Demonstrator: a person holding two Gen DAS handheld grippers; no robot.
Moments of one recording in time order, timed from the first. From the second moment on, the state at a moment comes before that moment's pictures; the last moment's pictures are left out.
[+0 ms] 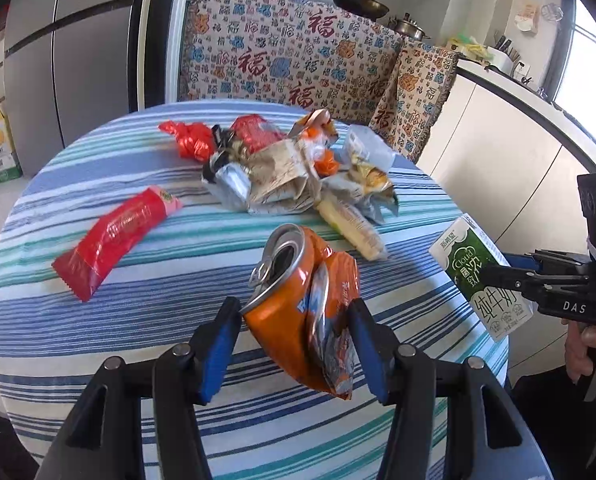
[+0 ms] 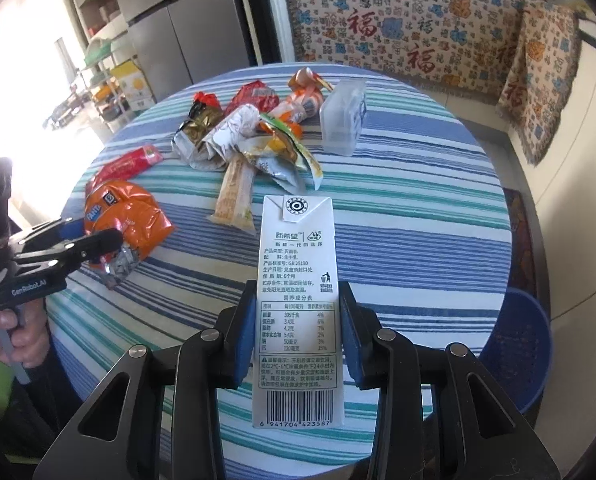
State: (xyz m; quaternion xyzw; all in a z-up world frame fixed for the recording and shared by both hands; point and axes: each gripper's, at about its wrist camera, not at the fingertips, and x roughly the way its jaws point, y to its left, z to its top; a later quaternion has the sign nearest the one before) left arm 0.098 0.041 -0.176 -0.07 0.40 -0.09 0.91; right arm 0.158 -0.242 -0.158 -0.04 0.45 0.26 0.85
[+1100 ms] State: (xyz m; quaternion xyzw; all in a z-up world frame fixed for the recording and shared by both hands) left arm 0.231 -0.365 -0.196 0.05 0.45 -0.31 0.84; right arm 0.230 -0.597 -0.182 0.15 0.44 0.02 0.89
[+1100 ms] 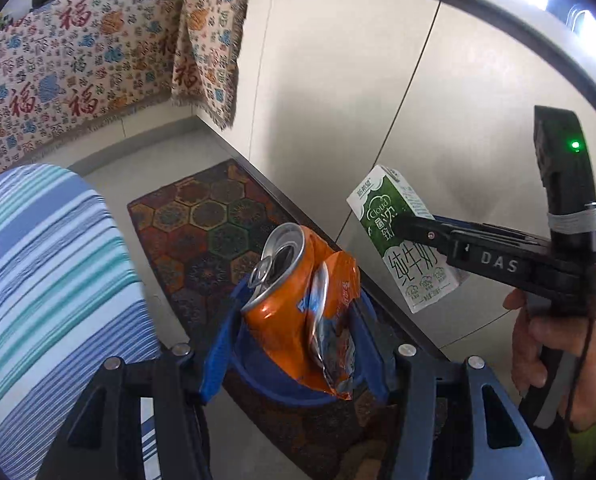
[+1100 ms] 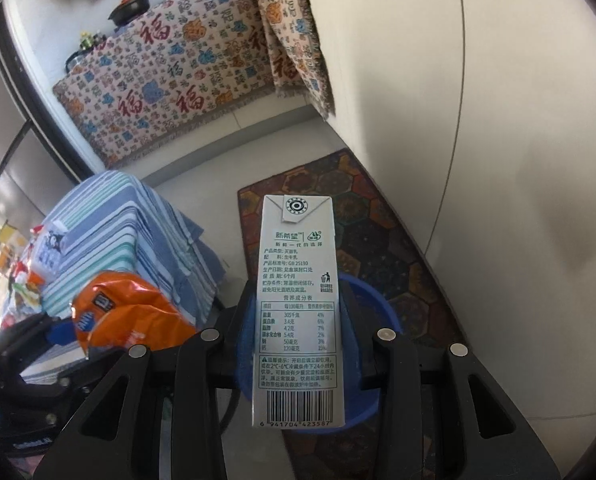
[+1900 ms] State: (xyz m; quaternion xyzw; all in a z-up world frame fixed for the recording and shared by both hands) left arm 0.241 -0.348 -0.192 0.03 0.42 -0.30 0.86; right arm 0.227 -0.610 -0.154 0.14 0.36 -0.02 0.92
